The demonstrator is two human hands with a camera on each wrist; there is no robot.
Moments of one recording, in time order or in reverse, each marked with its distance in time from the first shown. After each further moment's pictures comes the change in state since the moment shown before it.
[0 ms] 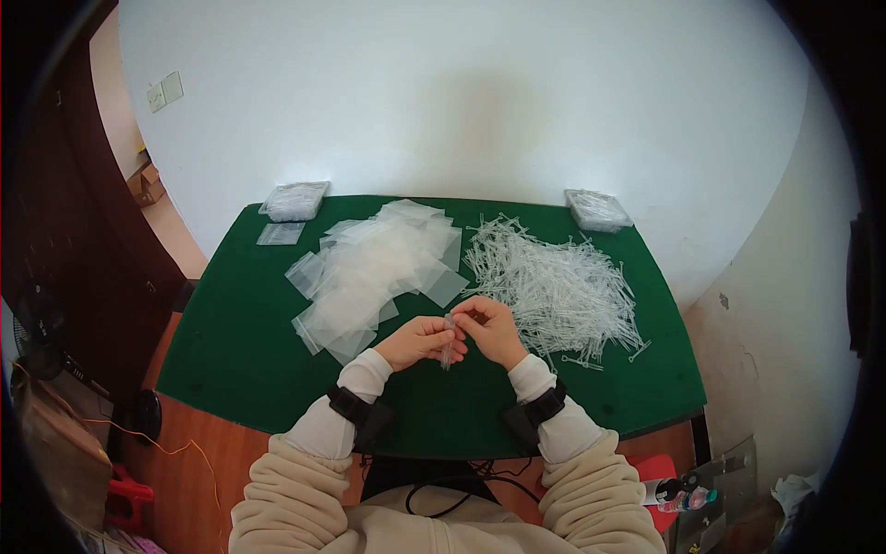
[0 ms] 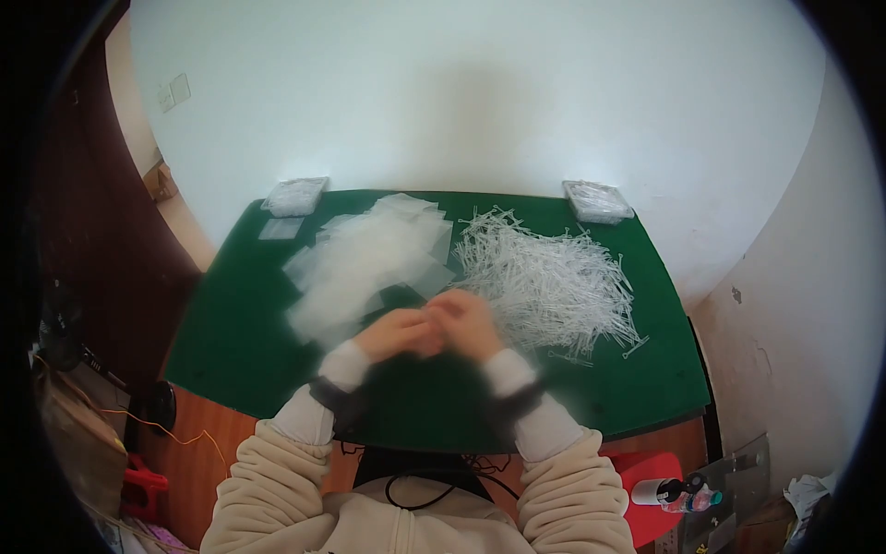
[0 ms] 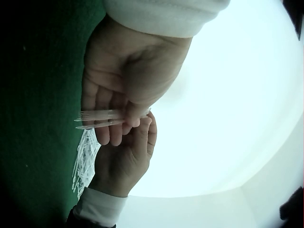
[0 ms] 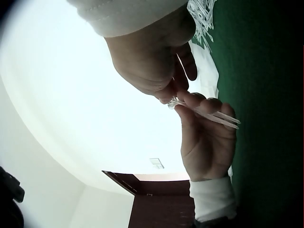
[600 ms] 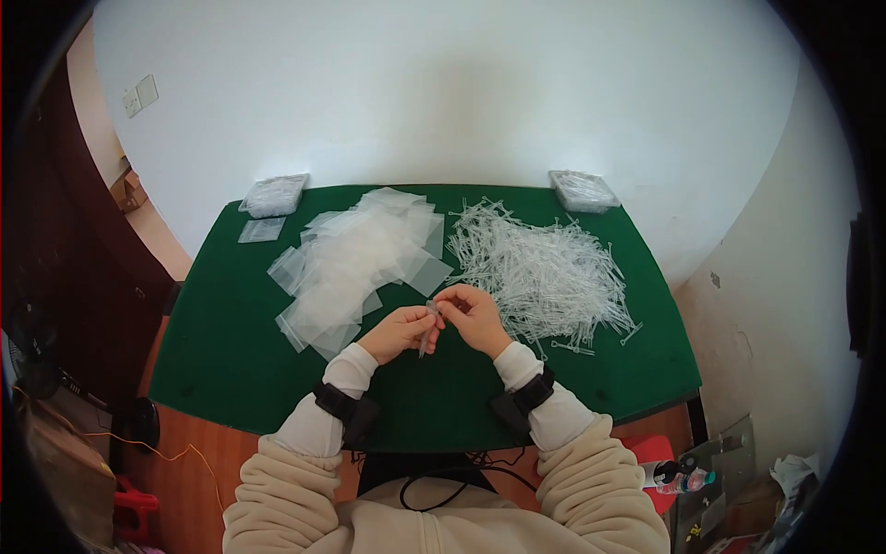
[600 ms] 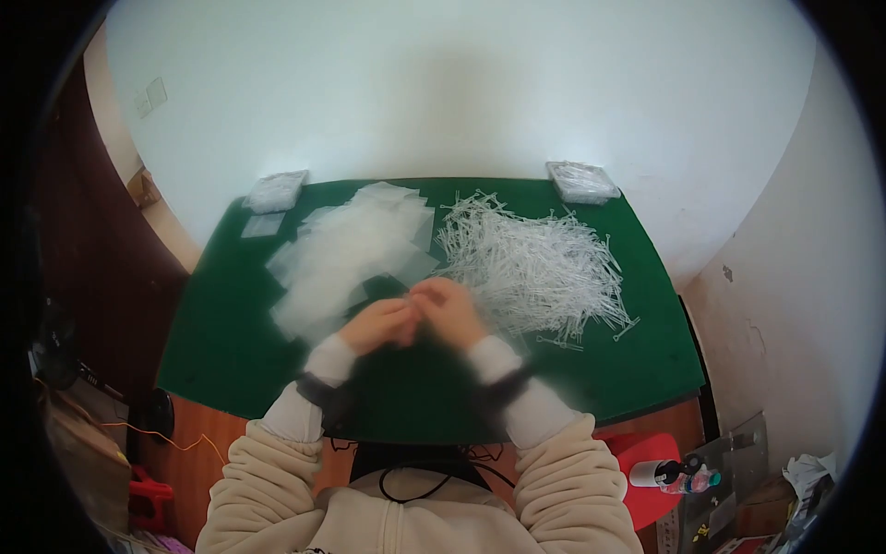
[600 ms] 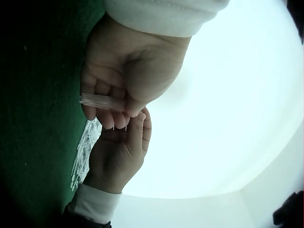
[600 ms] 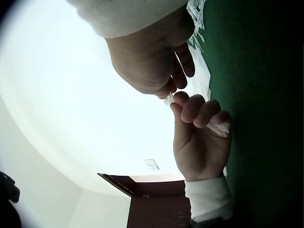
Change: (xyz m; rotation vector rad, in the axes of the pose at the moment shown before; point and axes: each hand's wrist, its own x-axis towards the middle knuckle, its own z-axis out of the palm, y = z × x) left_hand 0.005 -0.006 -0.001 -0.101 0.121 -0.055; right_hand 0.000 0.012 0.004 0.091 0.023 0.095
